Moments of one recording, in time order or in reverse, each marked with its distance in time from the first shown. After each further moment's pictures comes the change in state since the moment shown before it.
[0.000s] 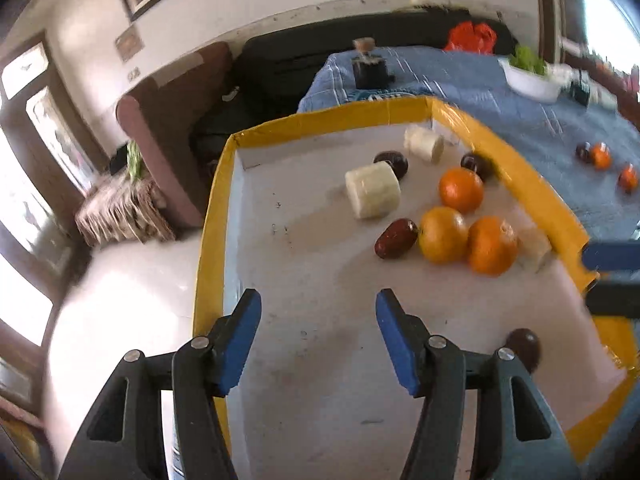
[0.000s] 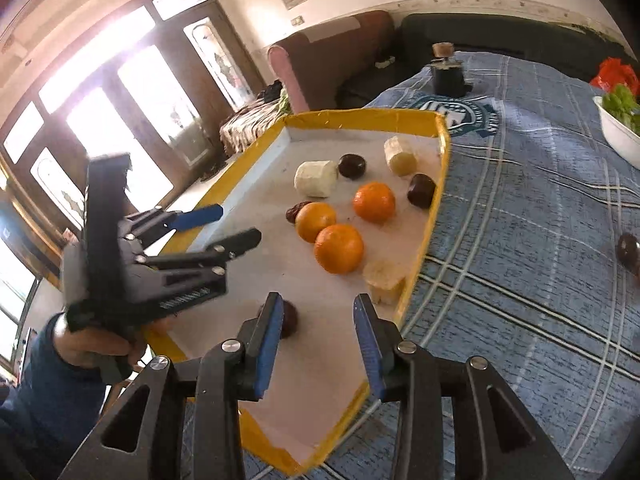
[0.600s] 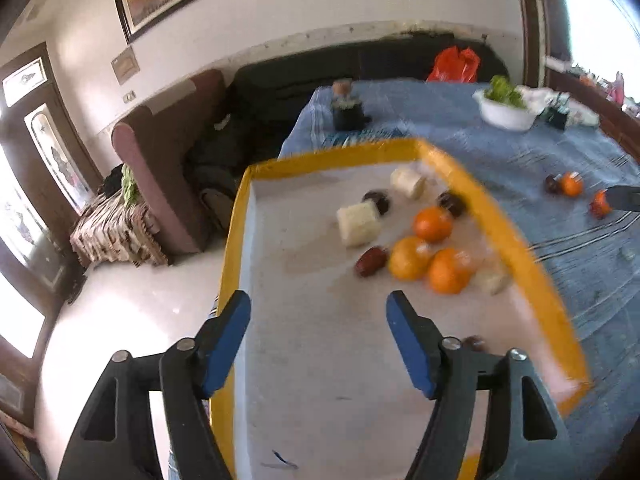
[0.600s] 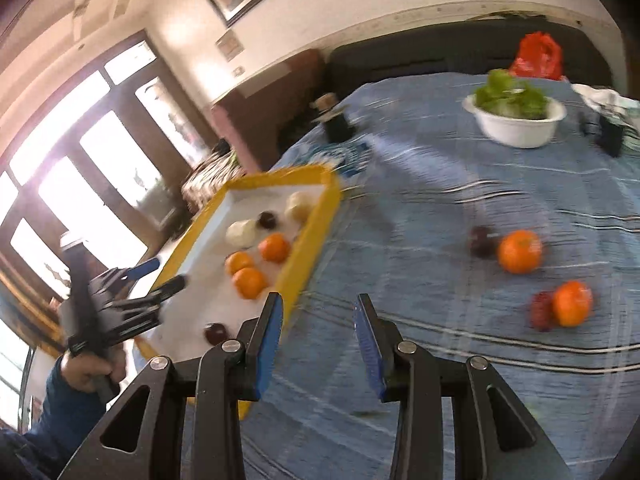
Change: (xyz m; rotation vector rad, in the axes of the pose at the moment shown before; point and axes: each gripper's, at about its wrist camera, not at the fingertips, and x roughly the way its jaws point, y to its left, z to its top) left arm -0.046 -0.020 0.017 -0.028 -0.104 -0.048; right arm -0.114 -0.107 -0.011 0.192 -0.161 -0.116
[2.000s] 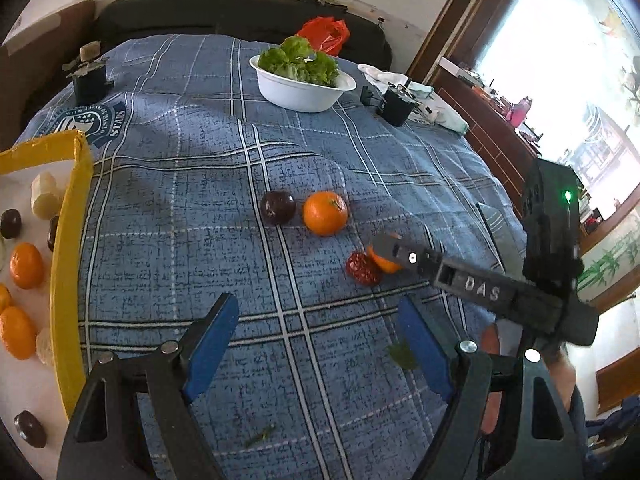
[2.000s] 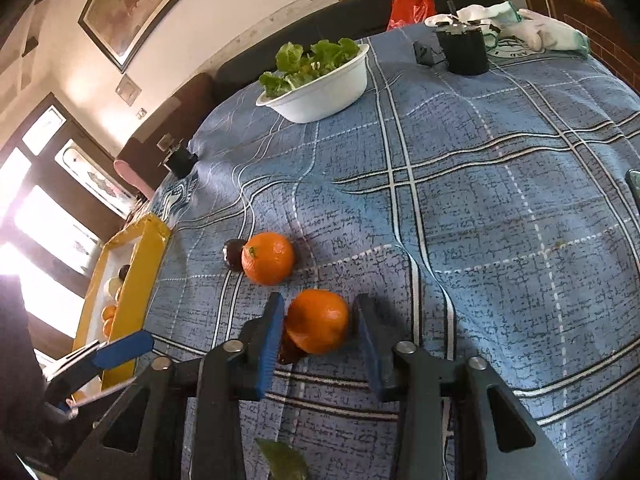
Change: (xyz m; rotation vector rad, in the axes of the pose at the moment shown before) left arm 0.046 -0.231 0.071 -0.122 0.194 -0.585; right arm -0.003 -0.157 -0.005 0.281 0.011 -0.148
